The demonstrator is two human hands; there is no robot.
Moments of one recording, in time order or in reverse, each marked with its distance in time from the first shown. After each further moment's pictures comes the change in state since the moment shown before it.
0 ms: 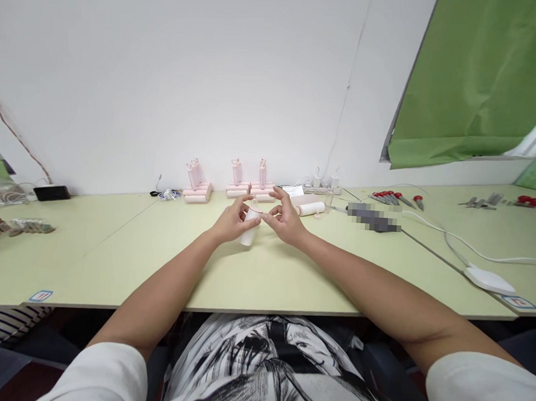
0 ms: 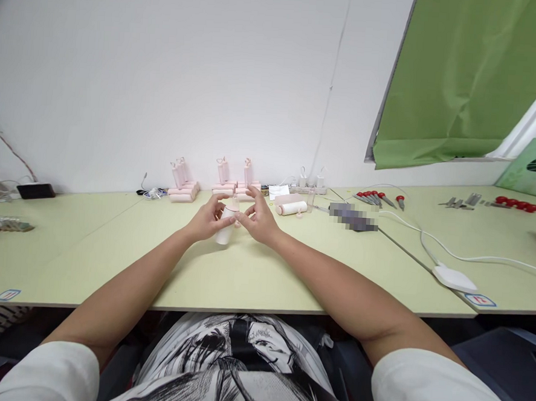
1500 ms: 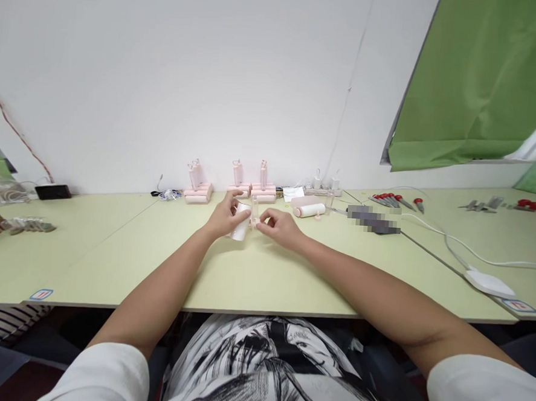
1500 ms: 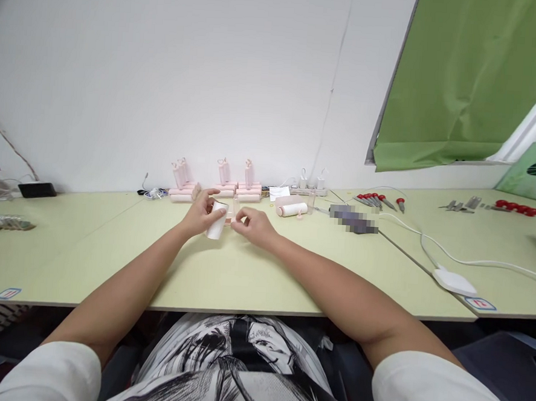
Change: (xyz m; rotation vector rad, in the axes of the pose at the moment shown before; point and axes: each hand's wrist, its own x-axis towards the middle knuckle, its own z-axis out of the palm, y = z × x) left_hand 0.004 -0.012 -0.013 0.015 0.155 -0.038; right_hand -0.003 -0.005 0.009 -0.134 -0.126 0.101
